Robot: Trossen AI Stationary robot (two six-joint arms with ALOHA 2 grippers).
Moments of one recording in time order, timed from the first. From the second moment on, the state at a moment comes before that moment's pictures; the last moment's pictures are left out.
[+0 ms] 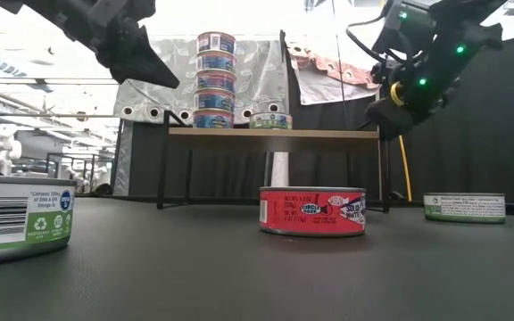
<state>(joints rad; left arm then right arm) -0.21 1.04 0.64 -0.16 -0.47 -0.25 -0.07 1.24 0.71 -0.61 0.94 0.57</state>
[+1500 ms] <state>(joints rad) -0.23 1.28 0.64 0.29 -0.29 -0.06 0.42 1.29 0.71 -0.97 0.19 1.40</state>
